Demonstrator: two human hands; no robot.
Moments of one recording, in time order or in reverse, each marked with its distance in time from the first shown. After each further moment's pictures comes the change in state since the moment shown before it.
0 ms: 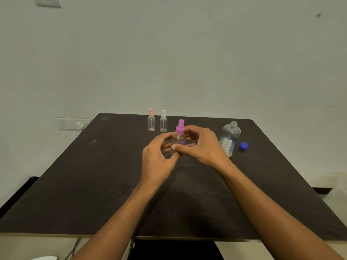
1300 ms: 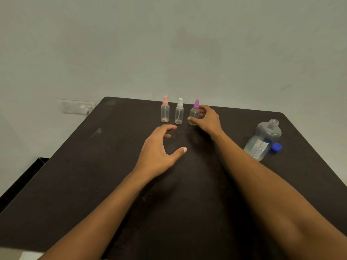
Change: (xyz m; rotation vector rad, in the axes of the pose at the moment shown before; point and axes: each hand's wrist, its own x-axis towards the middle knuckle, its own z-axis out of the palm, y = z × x) left_hand 0.053 -0.083 -0.032 0.270 -0.195 -0.118; right_hand 0.180 0.164 0.075 -0.072 0.135 0.328
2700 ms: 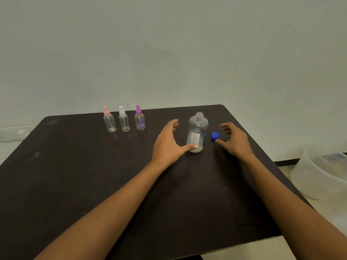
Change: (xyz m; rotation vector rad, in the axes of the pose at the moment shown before) left_hand 0.044 0.103 0.169 -0.076 -0.162 0.036; right_hand -0.133 0.144 -0.227 -0.239 0.225 0.147
